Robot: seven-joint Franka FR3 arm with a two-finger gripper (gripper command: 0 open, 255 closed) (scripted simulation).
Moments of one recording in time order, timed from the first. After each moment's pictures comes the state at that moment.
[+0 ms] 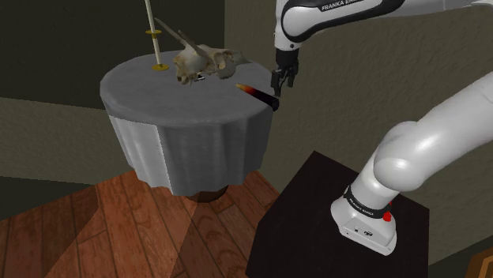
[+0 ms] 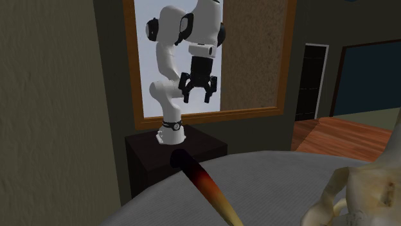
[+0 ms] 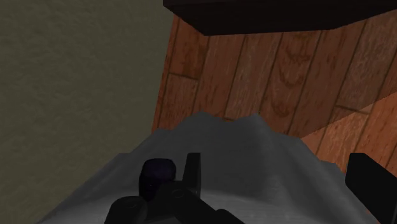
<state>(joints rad) -0.06 -0.34 -0.08 -2.29 -0.15 1.87 -0.07</state>
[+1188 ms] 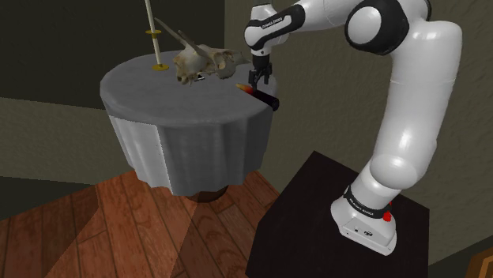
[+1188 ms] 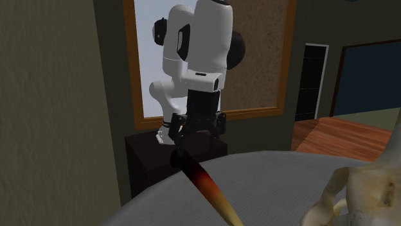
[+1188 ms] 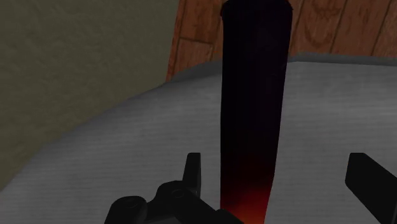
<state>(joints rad) -0.16 0.35 -0.17 -1.69 -0.05 1.98 -0.25</state>
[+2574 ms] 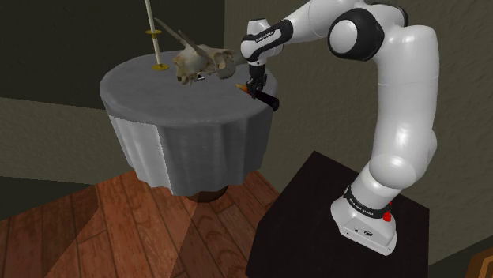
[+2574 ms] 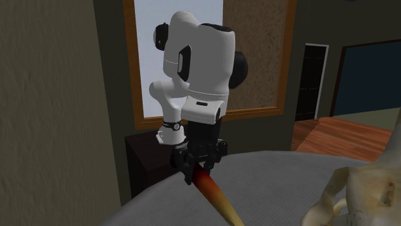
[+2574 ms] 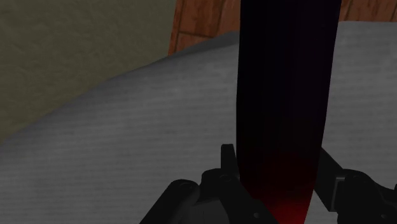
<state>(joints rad) -0.18 0.49 -0.17 -1.63 -0.03 2.05 -0.26</state>
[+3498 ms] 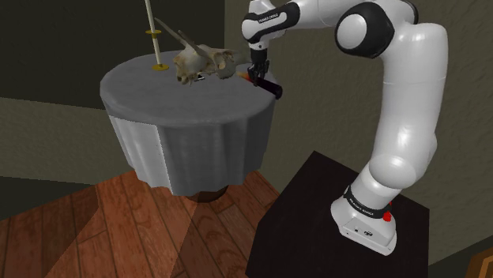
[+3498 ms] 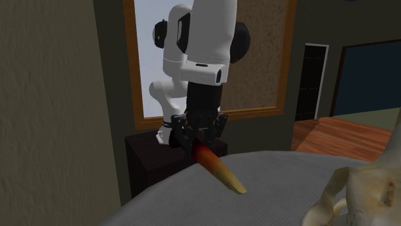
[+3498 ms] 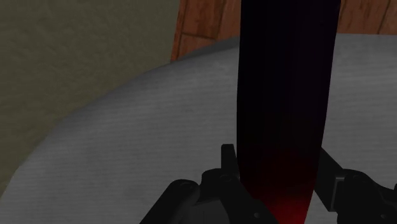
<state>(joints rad) -0.17 0.43 -0.17 -1.54 -0.04 1.90 -0.27</state>
